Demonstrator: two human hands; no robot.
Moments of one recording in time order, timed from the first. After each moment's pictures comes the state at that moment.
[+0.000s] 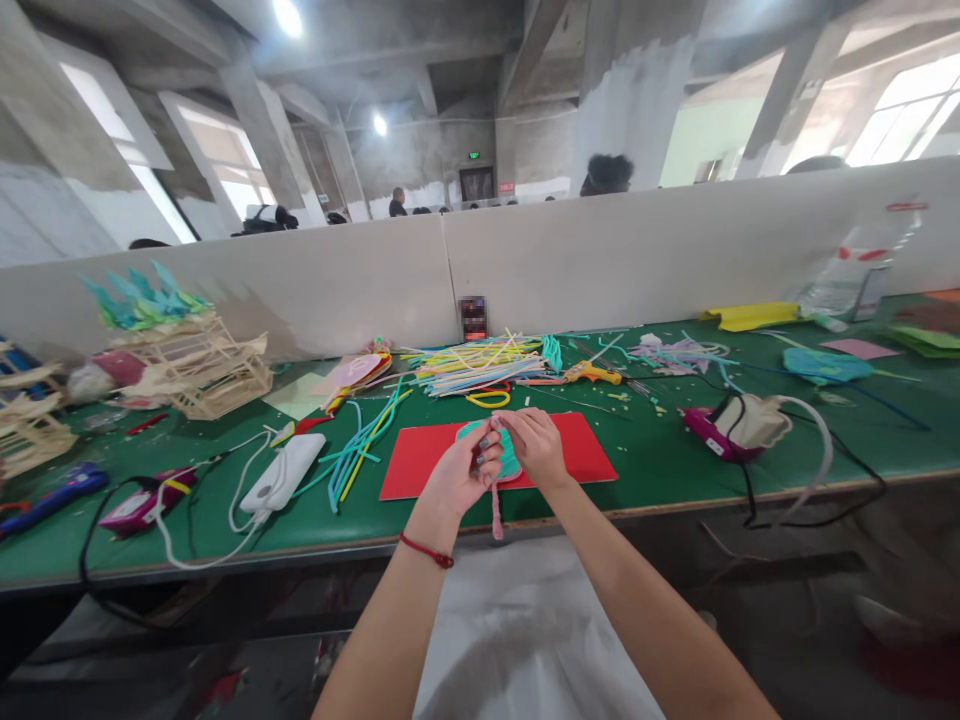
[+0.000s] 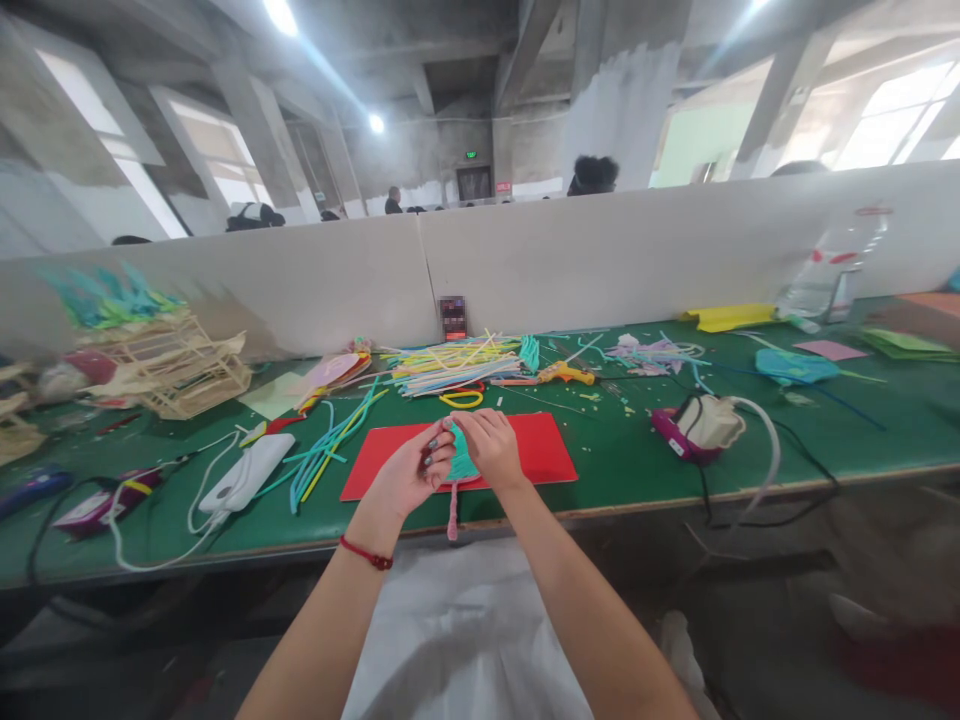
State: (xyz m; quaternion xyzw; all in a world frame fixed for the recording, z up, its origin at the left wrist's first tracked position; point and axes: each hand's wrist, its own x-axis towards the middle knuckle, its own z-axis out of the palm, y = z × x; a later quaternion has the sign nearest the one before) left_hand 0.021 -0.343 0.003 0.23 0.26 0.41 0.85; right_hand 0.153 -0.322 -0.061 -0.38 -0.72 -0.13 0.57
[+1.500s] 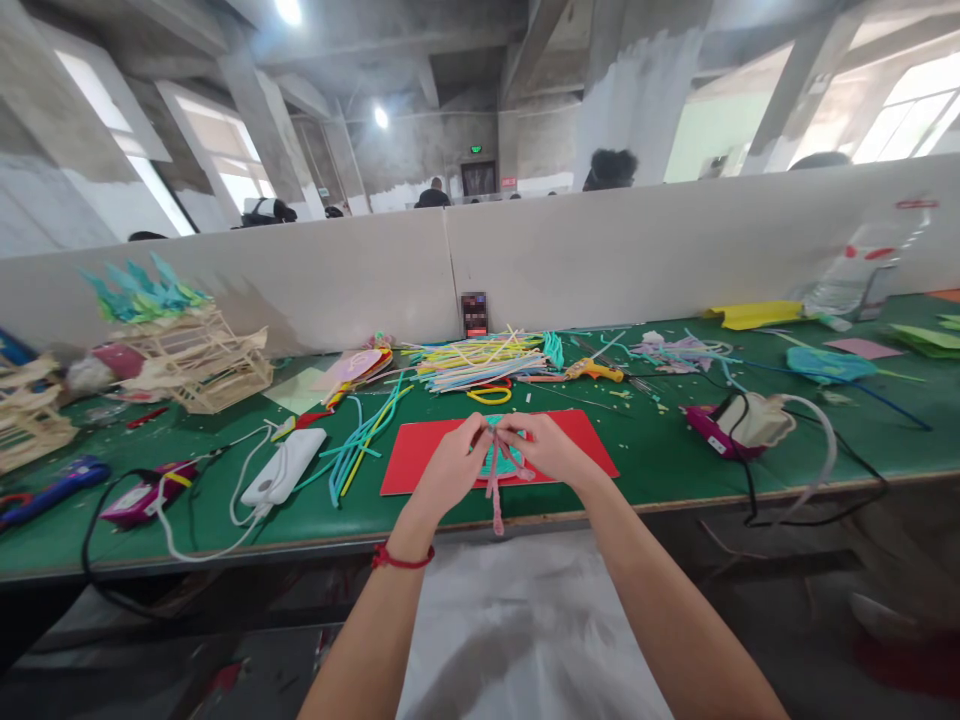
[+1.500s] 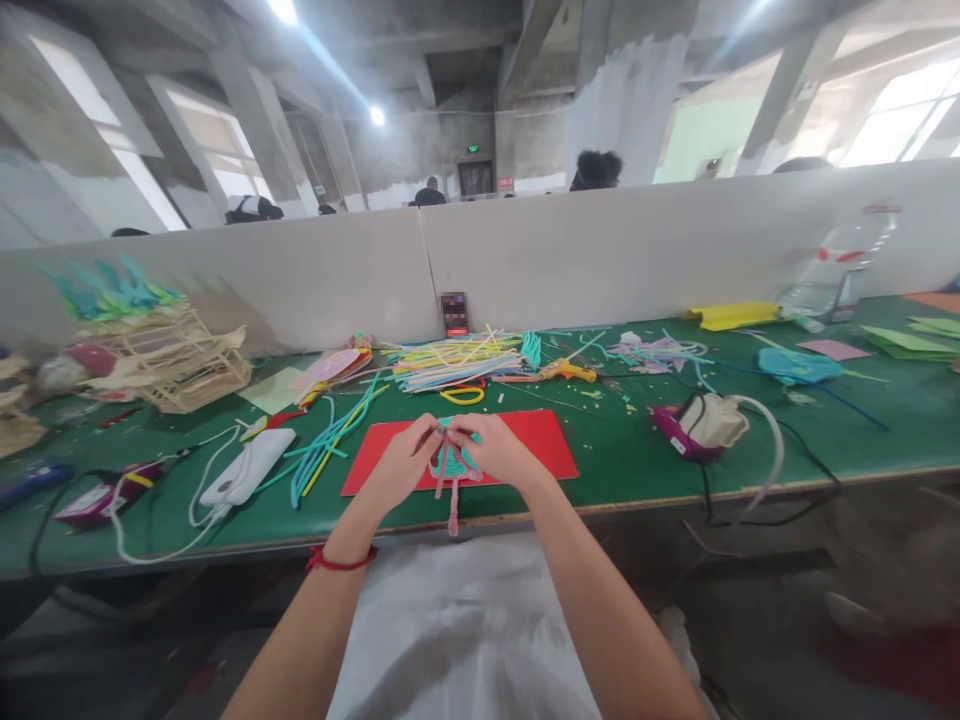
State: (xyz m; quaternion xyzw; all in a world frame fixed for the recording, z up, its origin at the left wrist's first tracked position) left_hand -0.004 -0.348 0.001 0.77 0.41 0.37 0.32; right_hand 0.162 -0.348 -0.009 -0.40 -0.77 0.25 0.42
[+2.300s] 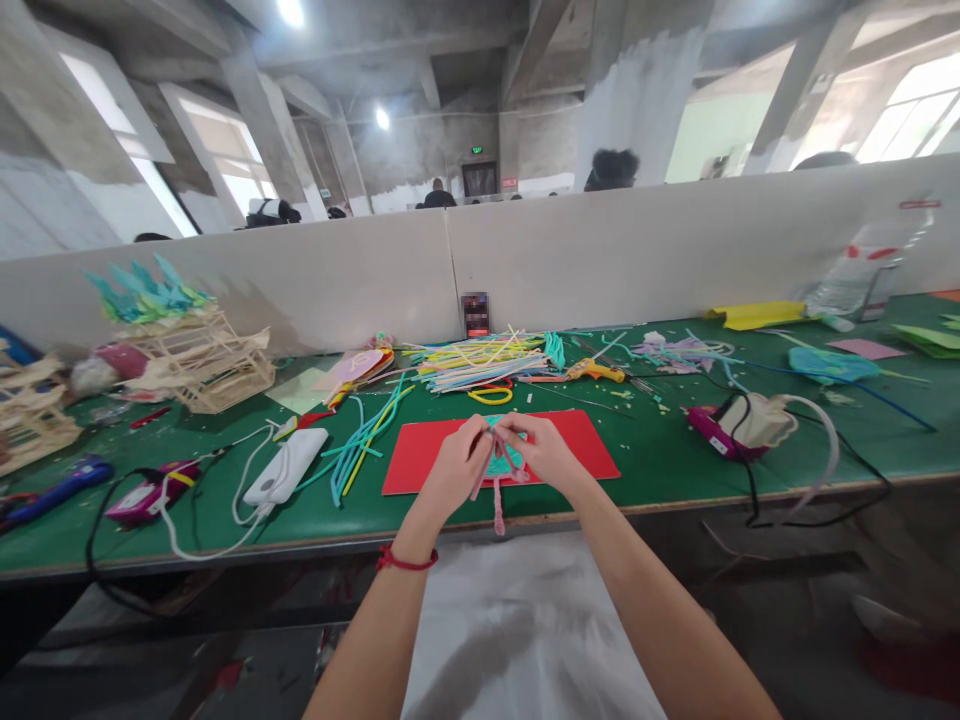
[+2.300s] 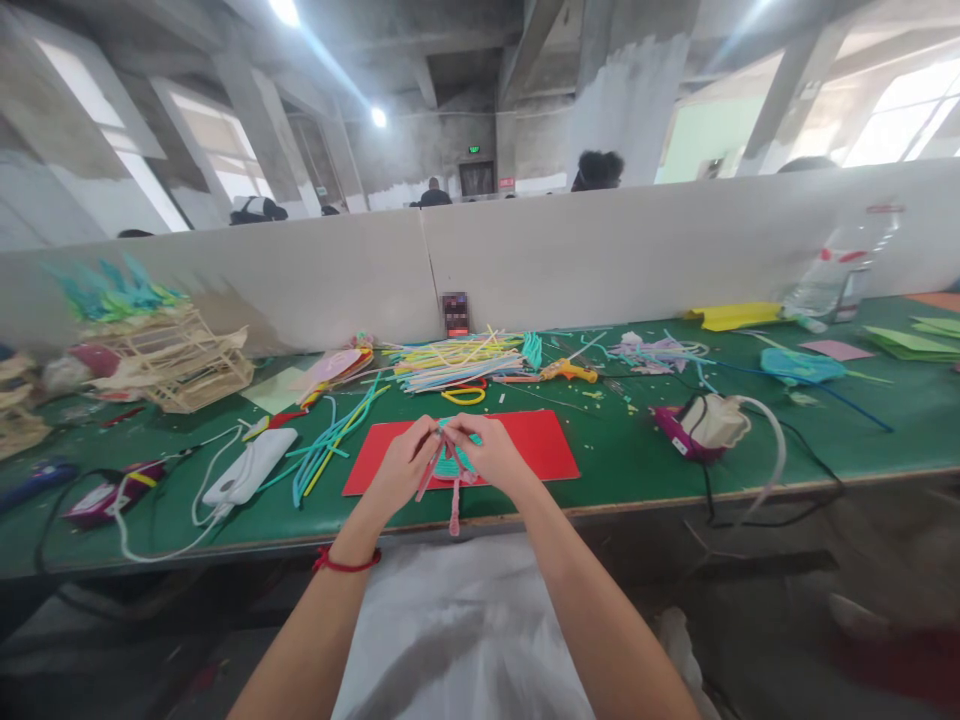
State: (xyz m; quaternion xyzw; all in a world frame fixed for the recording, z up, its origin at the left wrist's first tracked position) left_hand -0.003 -0.351 -0.002 0.78 0.41 0.36 0.30; right_hand 0.151 -0.354 -0.013 -0.38 -0.71 0.31 0.50
